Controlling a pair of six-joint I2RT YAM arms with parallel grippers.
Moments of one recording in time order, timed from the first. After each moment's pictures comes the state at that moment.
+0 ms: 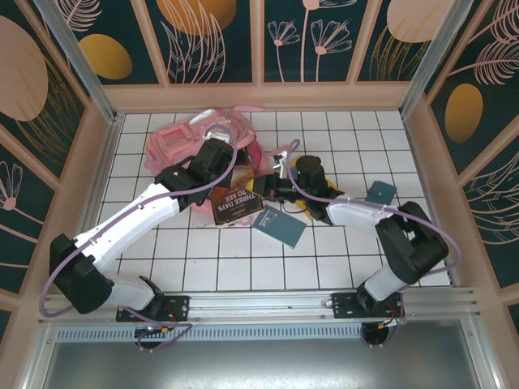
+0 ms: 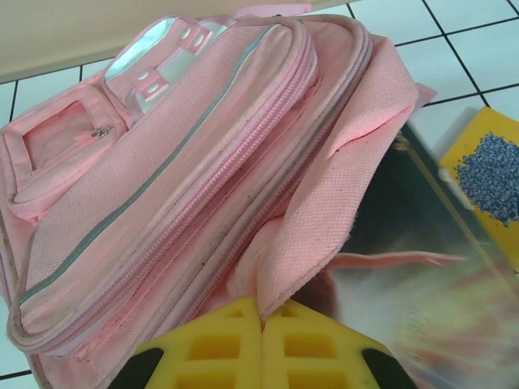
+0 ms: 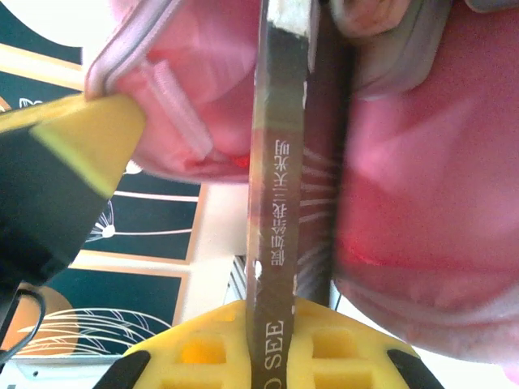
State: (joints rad) left arm -0.72 1.39 1.26 -0.64 -0.45 -0.32; right arm 0.63 1.59 0.81 0.51 -0.73 1.04
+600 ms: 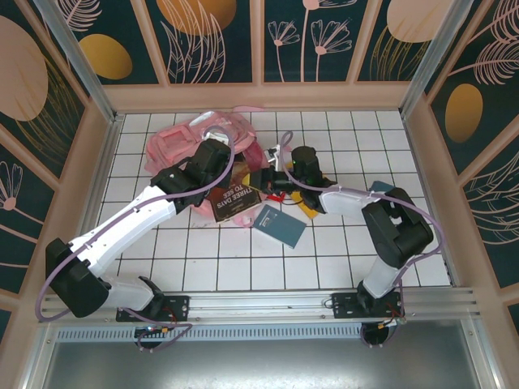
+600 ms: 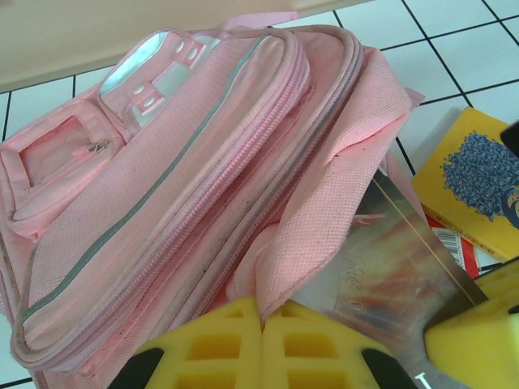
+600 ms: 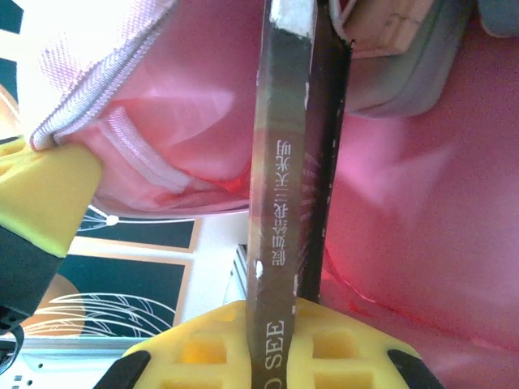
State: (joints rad) left arm -0.72 1.36 1.25 -0.64 -0.42 -0.30; right arm 0.60 1.71 0.92 0.50 -0.84 1.01
